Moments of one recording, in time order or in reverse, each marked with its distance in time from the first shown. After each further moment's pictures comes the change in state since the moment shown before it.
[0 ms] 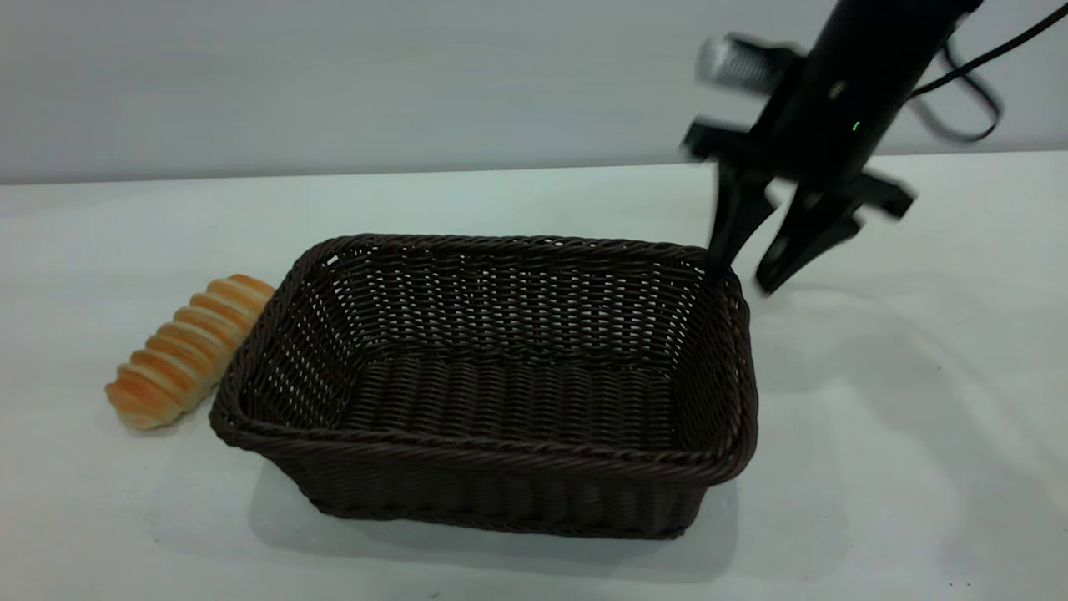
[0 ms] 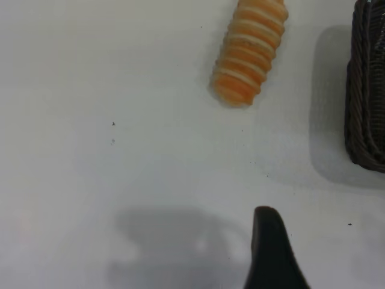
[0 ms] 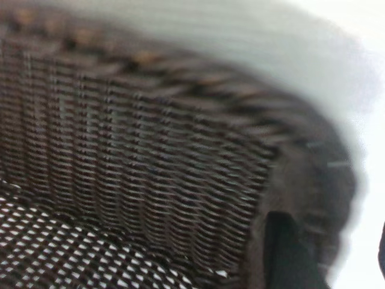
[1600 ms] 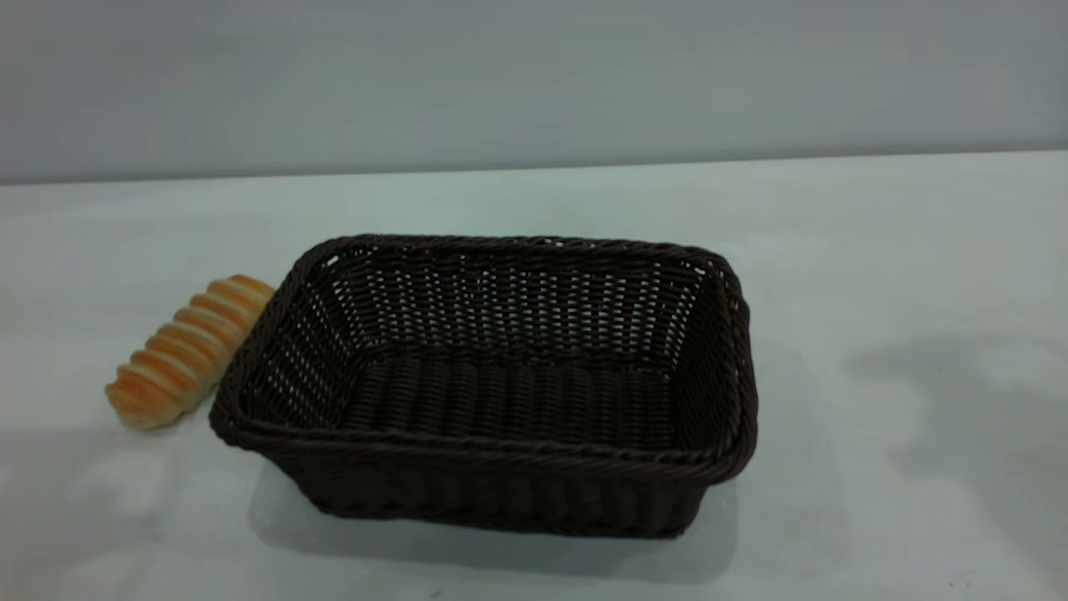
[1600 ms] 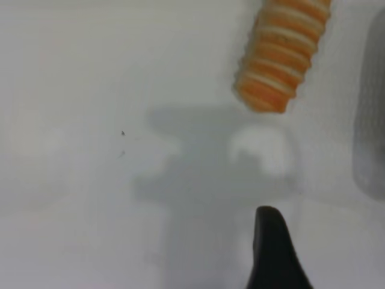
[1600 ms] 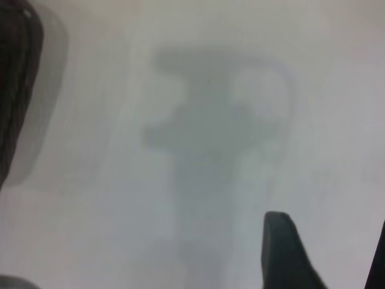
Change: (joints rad) left arm 0.000 0.514 -0.228 0.058 -0.050 -0.016; right arm -0.025 -0.714 0.152 -0.627 0.263 0.095
